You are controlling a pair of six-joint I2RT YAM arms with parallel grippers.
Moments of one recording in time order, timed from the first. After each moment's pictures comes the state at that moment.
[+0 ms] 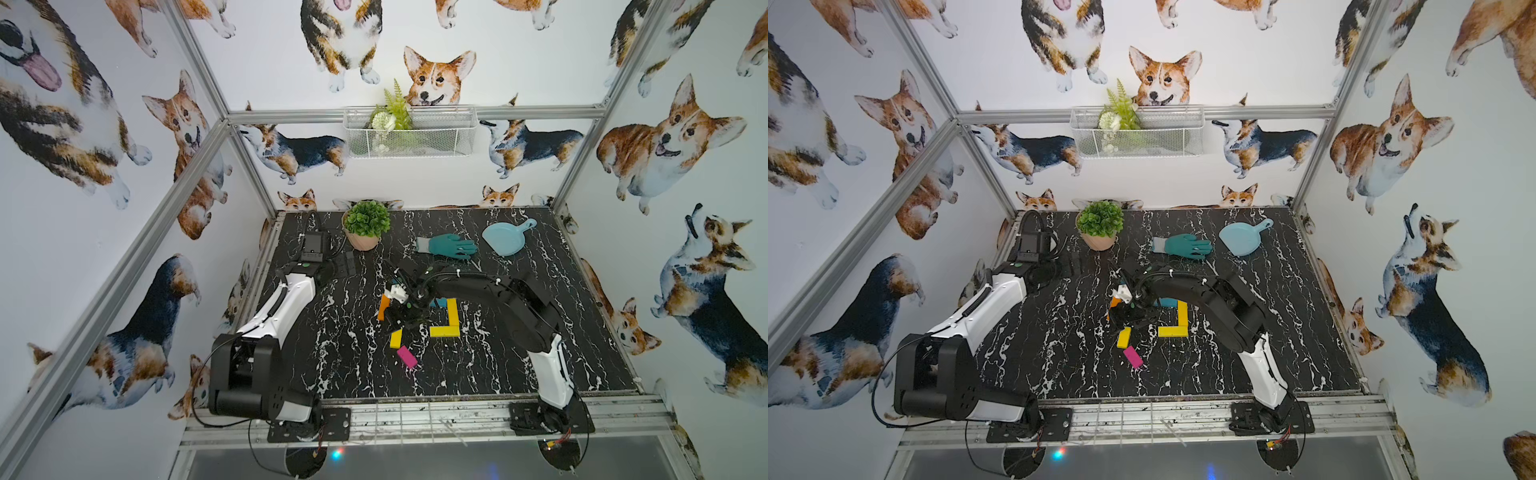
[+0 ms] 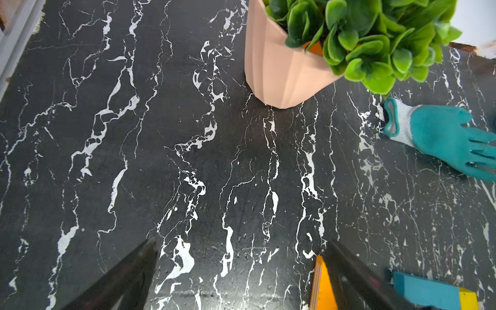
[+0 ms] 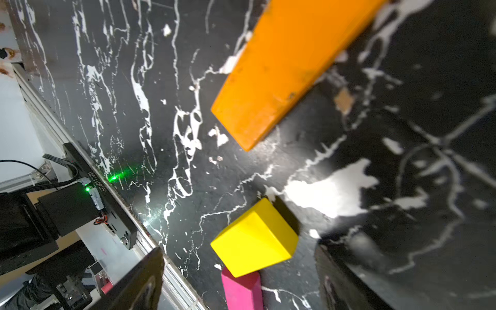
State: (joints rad) left arm -0.14 1.45 1.03 -0.44 0.00 -0.31; right arm 0.91 2.11 1.55 -0.75 -0.52 0.39
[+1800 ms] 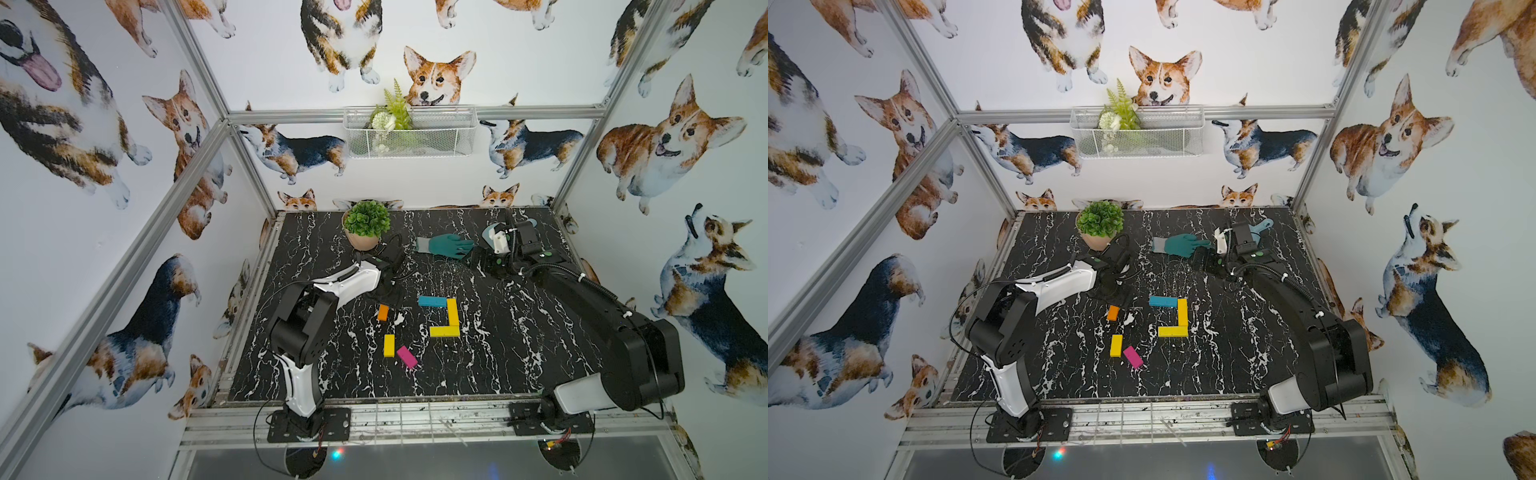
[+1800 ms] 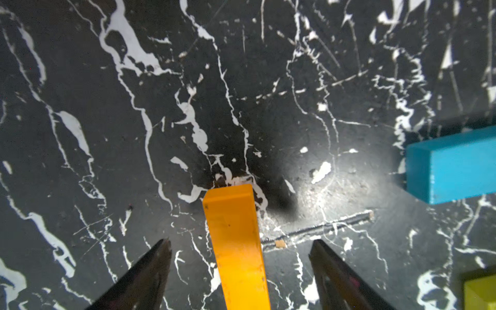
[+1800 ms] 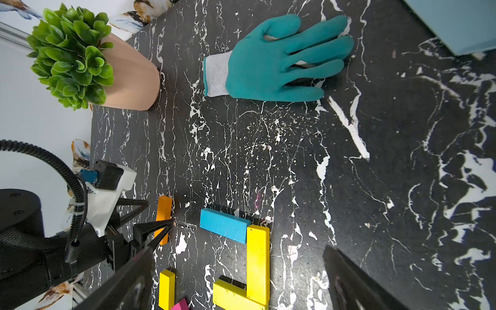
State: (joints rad) left arm -0.57 1.87 1.26 -0.73 -0.06 -0.22; right arm 0.32 1.45 1.12 -0.53 -0.32 0.53
